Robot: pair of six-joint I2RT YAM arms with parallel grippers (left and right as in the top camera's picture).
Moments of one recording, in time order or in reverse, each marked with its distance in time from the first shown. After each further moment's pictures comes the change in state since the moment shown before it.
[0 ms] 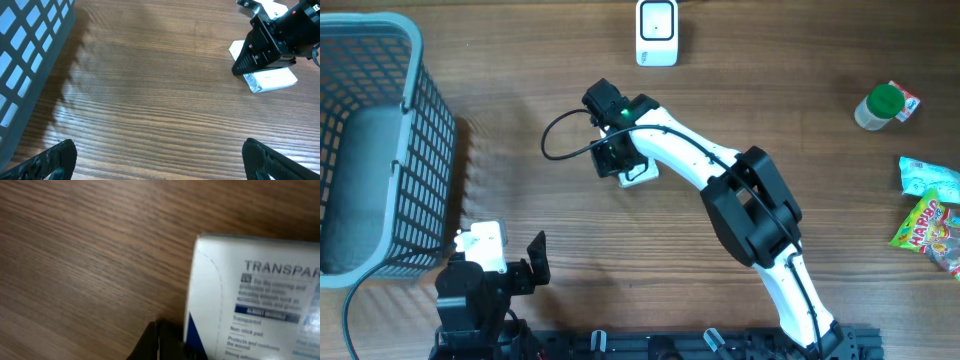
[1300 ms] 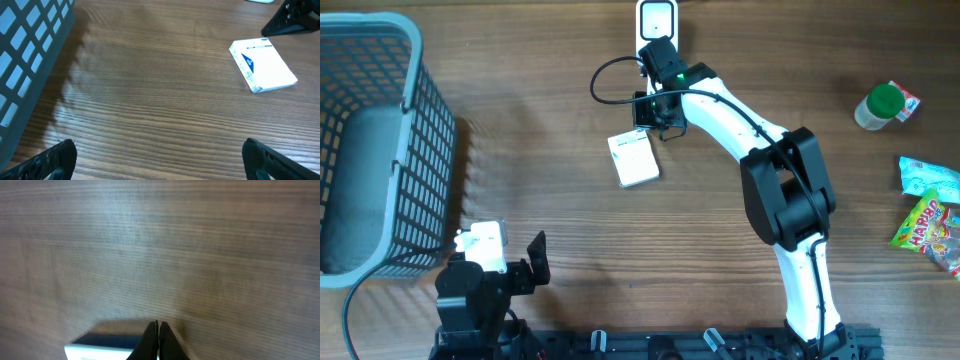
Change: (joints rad) left arm 0.000 0.000 0.000 0.000 0.000 0.000; right arm -0.227 -0.021 -0.015 0.126 -0.017 0.064
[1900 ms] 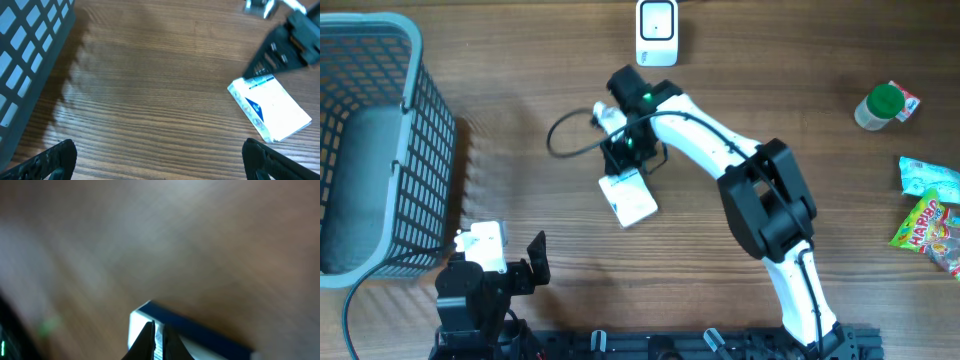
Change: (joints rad) left arm 0.000 0.000 0.000 0.000 0.000 0.000; right arm 0.149 0.000 -0.002 -0.247 -0.327 -0.487
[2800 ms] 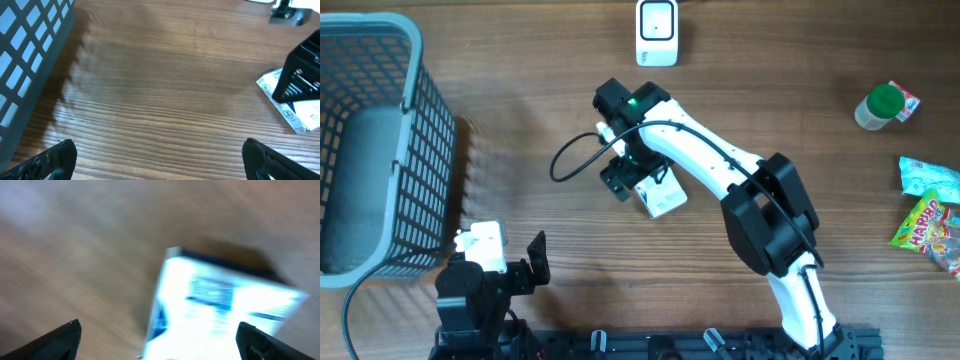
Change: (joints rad) left arm 0.000 0.000 0.000 0.000 0.000 0.000; right arm 0.066 -0.068 0.045 -0.260 0.441 0.042
